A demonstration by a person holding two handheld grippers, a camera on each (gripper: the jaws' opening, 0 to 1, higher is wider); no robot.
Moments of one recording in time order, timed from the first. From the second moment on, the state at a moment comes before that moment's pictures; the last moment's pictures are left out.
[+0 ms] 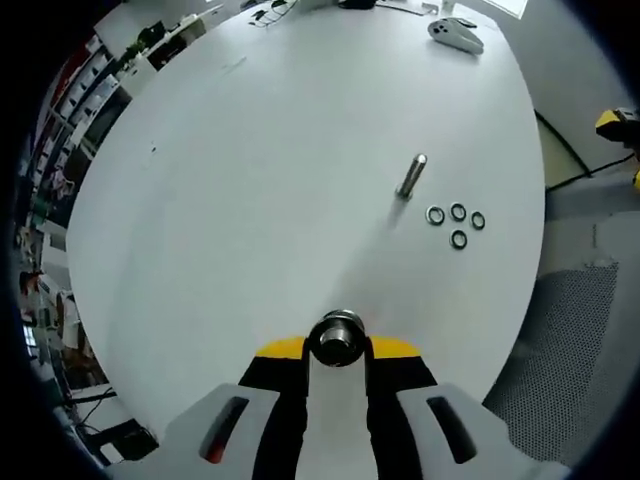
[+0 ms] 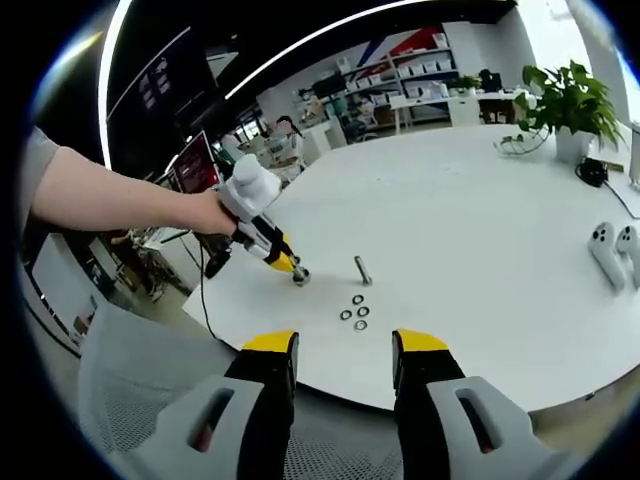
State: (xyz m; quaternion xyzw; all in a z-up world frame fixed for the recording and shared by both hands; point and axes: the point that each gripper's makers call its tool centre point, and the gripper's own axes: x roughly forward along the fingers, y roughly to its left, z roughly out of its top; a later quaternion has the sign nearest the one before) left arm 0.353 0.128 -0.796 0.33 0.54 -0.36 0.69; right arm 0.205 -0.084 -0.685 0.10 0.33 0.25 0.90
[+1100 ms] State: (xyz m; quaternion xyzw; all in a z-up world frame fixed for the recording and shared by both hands) left arm 0.350 0.127 -0.822 0.31 0.54 -0.36 0.69; right arm 0.204 -0.085 -0.686 0.10 0.34 0.24 0.90
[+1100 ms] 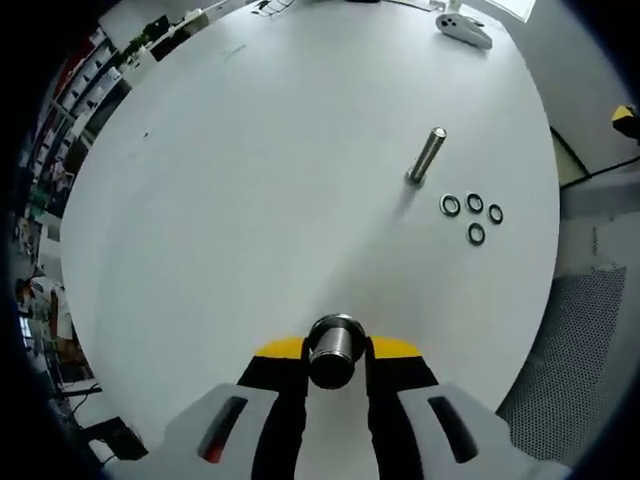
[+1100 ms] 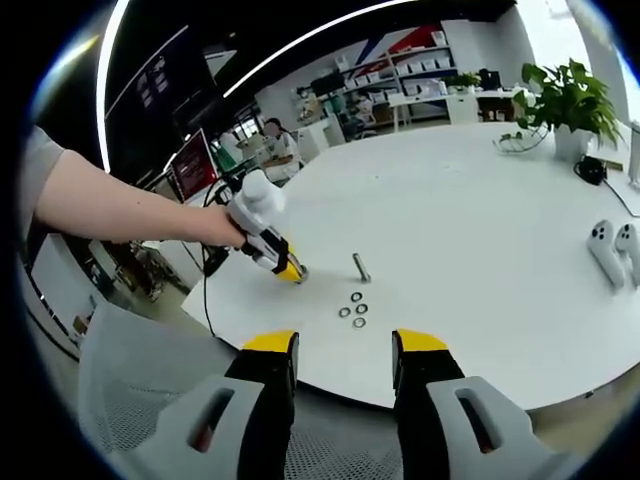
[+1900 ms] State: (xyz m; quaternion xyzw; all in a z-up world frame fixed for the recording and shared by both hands) left arm 0.324 0.152 -0.815 0.26 0.54 -0.32 0.73; right arm 0.203 -0.083 -0.687 0.09 0.34 0.25 0.90
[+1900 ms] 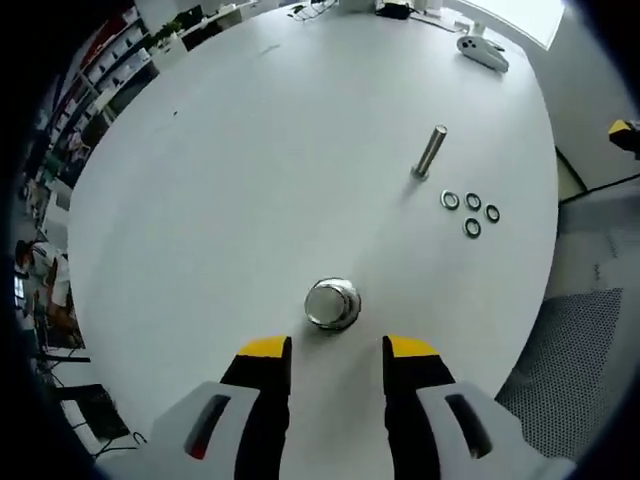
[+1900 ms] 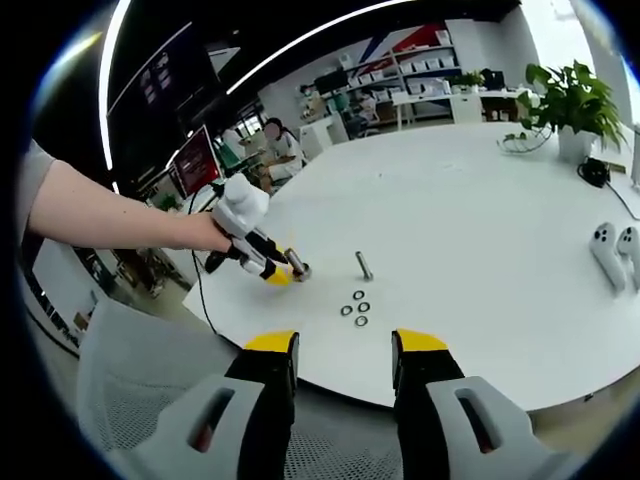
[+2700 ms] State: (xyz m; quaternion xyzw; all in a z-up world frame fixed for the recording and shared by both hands) left arm 0.274 0.151 -0.781 0.10 0.49 -0.29 0.81; right arm 0.202 -0.080 -0.686 0.09 0.34 0.26 0.90
